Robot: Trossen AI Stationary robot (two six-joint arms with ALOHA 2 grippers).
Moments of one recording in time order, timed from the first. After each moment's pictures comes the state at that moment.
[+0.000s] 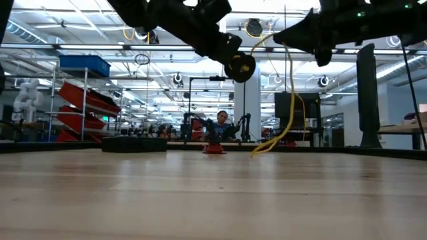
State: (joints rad) left arm 0.01 1.72 1.06 0.51 -0.73 0.45; right arm 0.17 1.09 0.37 0.76 0.54 0.10
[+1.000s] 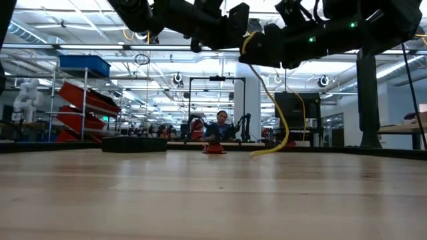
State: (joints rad) left arm 0.05 1.73 1.06 0.70 -0.52 0.12; right arm 0.10 1.50 0.54 0.95 0.60 -0.20
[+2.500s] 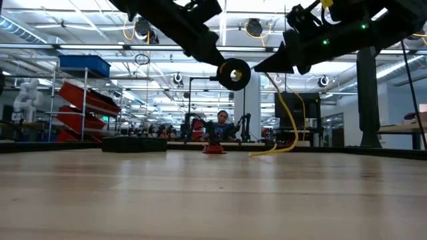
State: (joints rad) left arm 0.05 1.60 1.06 0.09 -0.47 0.36; right arm 0.01 1.28 0.48 0.64 0.47 -0.09
